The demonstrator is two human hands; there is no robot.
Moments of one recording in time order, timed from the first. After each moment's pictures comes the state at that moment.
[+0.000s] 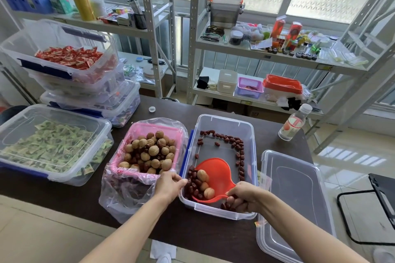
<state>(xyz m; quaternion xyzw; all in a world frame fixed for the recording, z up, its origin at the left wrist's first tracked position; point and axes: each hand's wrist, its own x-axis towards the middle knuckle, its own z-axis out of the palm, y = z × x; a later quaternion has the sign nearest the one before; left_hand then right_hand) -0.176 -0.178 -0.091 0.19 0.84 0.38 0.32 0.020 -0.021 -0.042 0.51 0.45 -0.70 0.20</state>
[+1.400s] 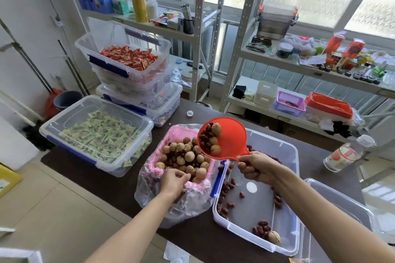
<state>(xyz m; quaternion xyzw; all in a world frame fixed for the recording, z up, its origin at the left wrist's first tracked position) -0.241 -0.223 -0.061 0.06 0.83 0.48 0.29 -0.113 0.003 0.027 0.39 0.49 -0.77 0.10</state>
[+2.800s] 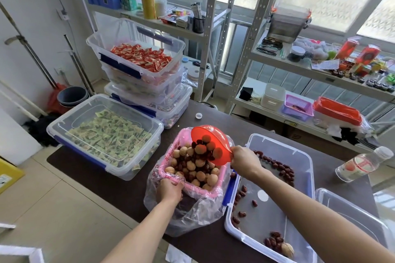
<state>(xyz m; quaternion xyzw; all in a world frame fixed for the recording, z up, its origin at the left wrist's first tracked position) -0.278 -0.246 -0.116 -0.08 0.85 0.45 0.27 -0.193 -0.042 0.017 0.30 0.93 -0.18 0.06</state>
